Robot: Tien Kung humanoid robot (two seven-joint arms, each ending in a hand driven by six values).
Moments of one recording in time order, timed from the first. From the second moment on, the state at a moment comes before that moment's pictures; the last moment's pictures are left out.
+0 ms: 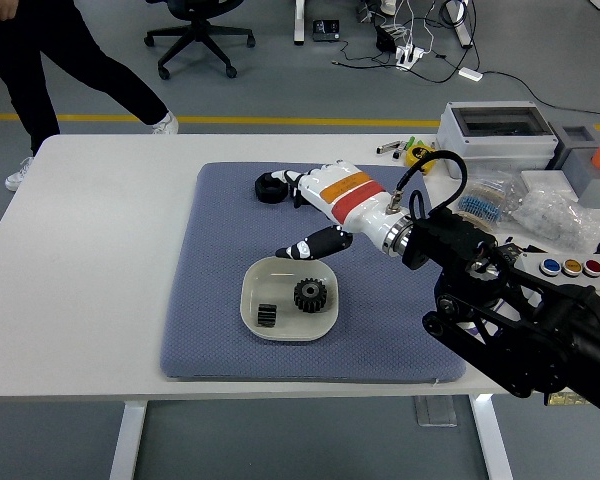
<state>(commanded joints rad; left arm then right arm) 0.05 0.01 -0.81 -0.18 0.73 0.20 0.19 0.82 -0.15 0.65 1.24 -1.99 -0.23 -0.04</state>
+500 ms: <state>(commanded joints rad) 0.04 0.01 -0.81 -0.18 0.74 0.19 0.20 0.61 -0.25 0.79 1.41 -1.37 -0.37 0.17</state>
